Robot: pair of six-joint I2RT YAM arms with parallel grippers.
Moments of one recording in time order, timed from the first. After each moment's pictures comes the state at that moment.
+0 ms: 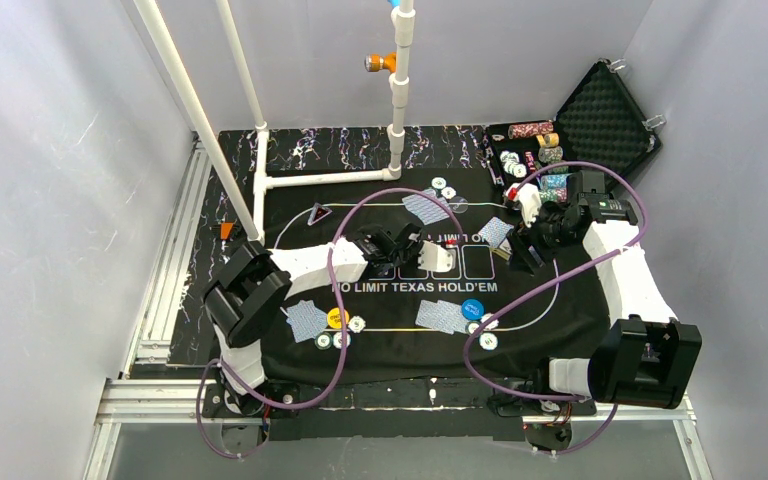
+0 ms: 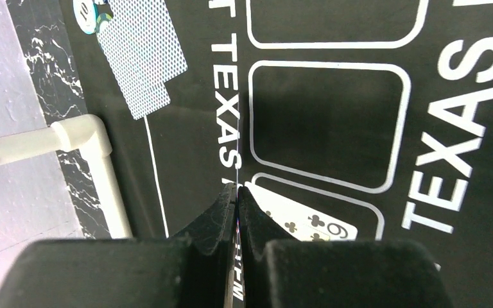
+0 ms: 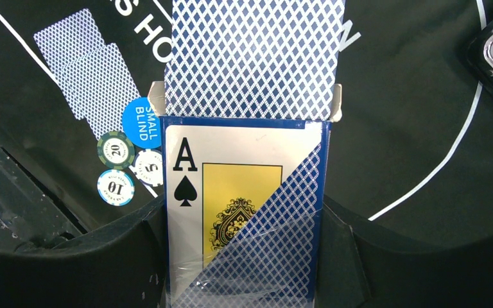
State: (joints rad) left arm -0.89 1.80 1.16 -0.17 -0.11 0.94; right arm -0.04 1.29 1.09 -1.00 -0.57 -0.85
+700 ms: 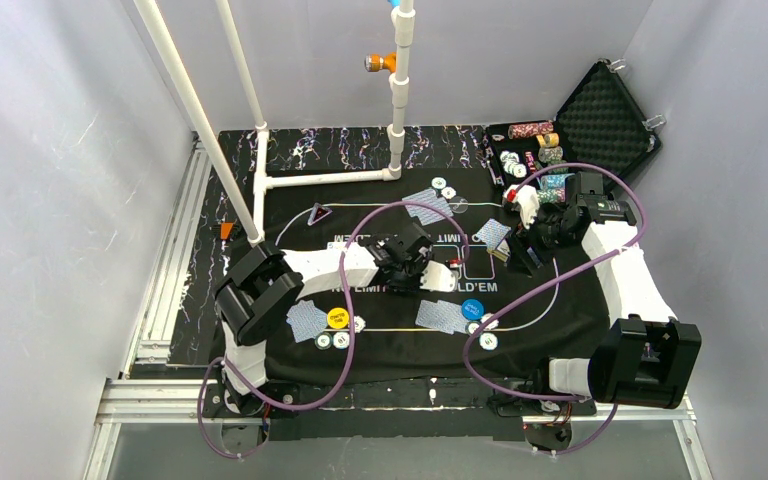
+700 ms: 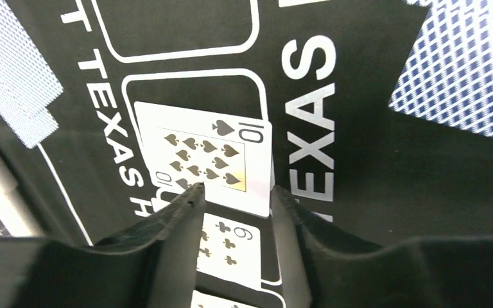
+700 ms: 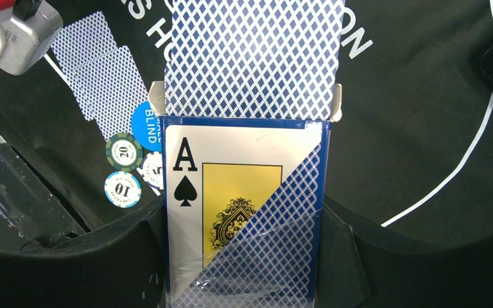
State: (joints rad) left arm -0.94 1.87 1.17 -0.31 -0.06 0.90; right arm -0.04 1.29 1.08 -1.00 -0.60 -0.87
